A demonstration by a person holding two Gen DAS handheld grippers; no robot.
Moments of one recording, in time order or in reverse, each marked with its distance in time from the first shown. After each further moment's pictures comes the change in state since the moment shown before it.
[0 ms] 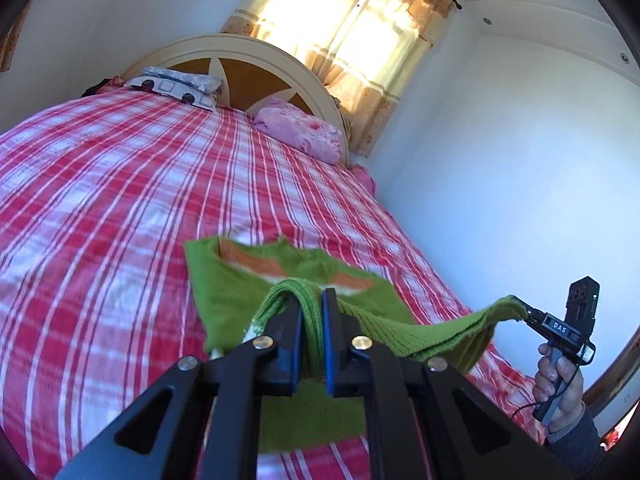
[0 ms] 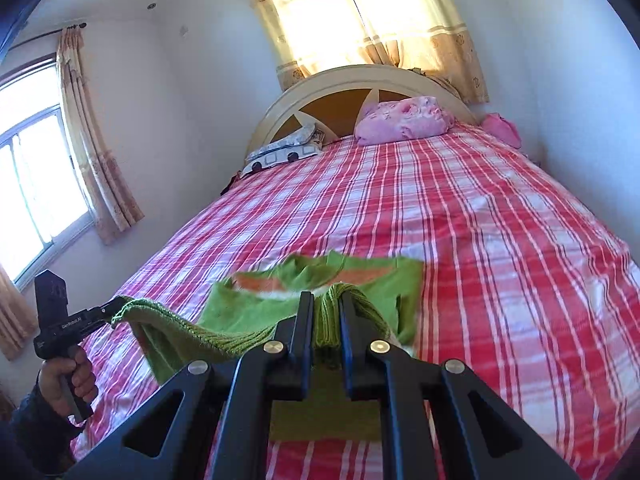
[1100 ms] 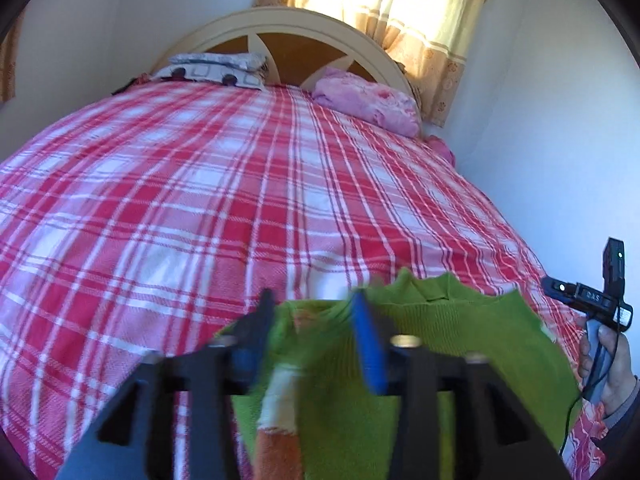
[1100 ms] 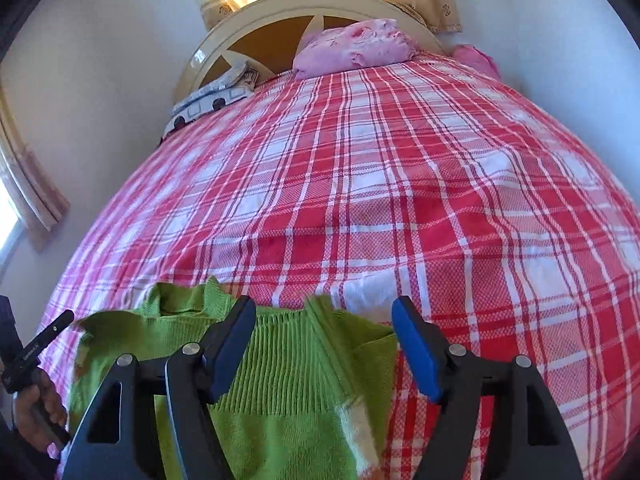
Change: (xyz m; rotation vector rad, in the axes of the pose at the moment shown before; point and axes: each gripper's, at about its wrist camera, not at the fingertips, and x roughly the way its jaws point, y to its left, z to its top) left arm 0.169 0.065 0.044 0.068 0.079 0.288; right arm 0.253 -0.102 0.045 0.101 0.233 -0.152
